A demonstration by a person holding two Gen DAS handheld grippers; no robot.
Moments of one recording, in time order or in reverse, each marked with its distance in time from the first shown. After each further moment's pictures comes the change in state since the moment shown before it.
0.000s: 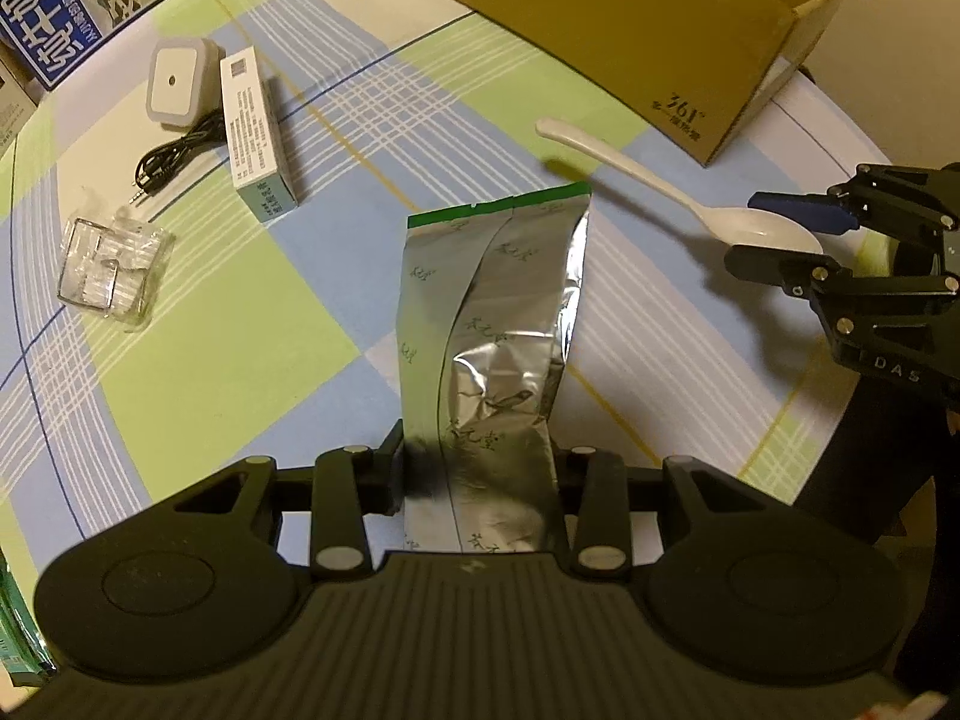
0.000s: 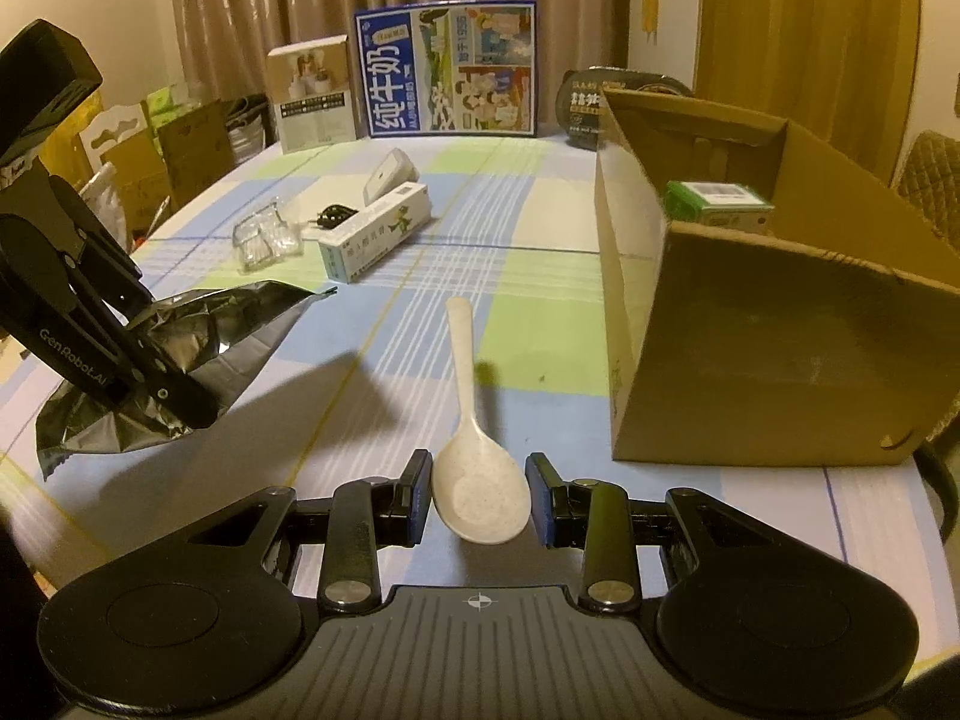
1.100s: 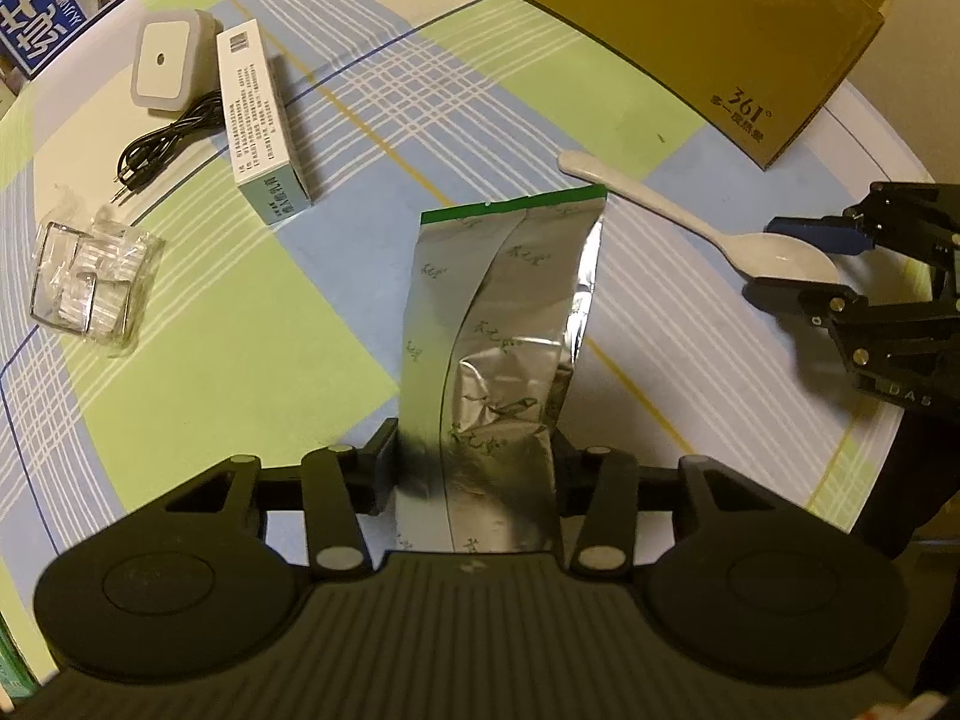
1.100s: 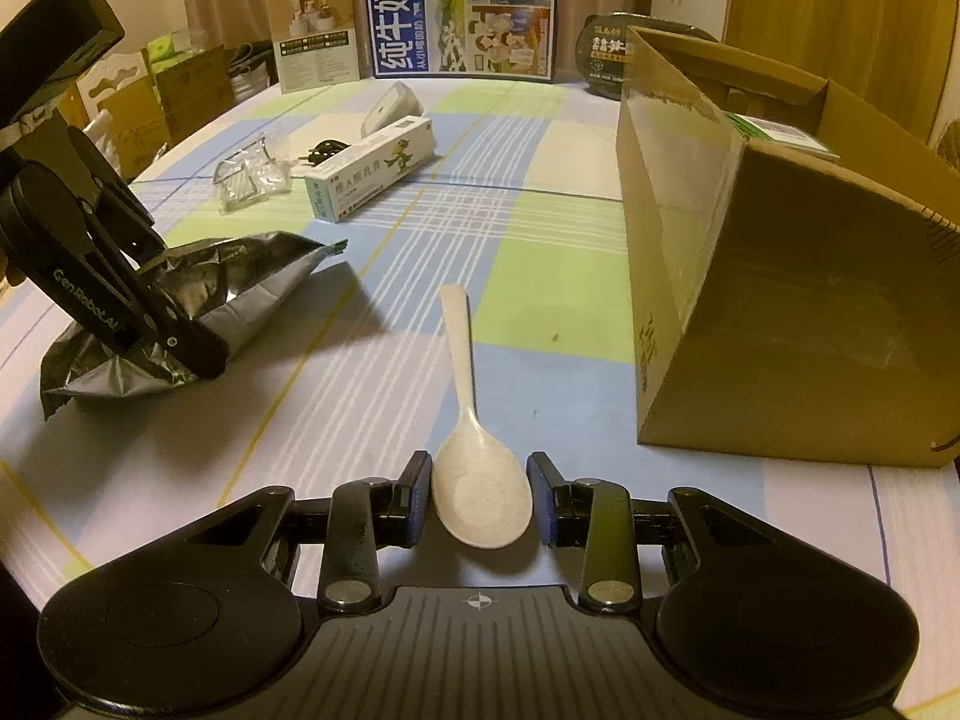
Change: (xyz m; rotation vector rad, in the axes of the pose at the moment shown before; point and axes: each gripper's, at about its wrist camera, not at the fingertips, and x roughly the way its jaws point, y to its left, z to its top) left arm 0.038 0.024 0.016 -0.003 0.020 -0.015; right arm 0.046 -0.005 -0.003 -0.042 0.102 0.000
